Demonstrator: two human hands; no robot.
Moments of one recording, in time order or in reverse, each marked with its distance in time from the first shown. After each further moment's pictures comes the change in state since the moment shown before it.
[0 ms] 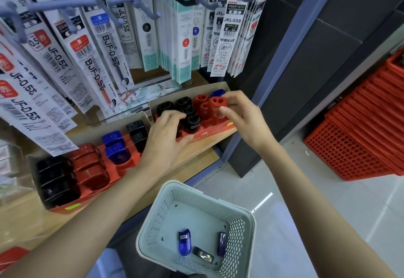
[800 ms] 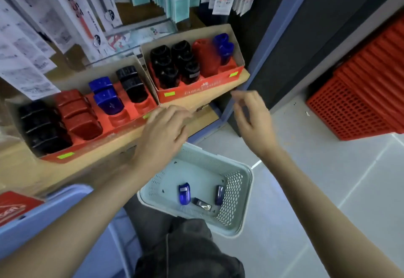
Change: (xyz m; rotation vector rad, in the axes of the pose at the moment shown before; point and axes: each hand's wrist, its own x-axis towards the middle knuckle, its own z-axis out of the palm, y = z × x) left_hand -0.075 -0.035 0.040 0.048 -0.024 0.300; right_hand -0.095 0.044 0.034 -0.357 0.160 -0.021
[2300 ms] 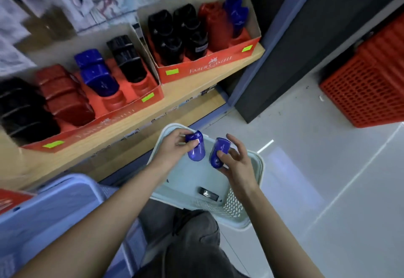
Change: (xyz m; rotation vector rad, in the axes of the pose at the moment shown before) left_hand -0.038 -0.024 0.076 -0.905 -0.203 -0.894; right_hand -0.105 0.009 0.087 1.066 -0.019 0.972
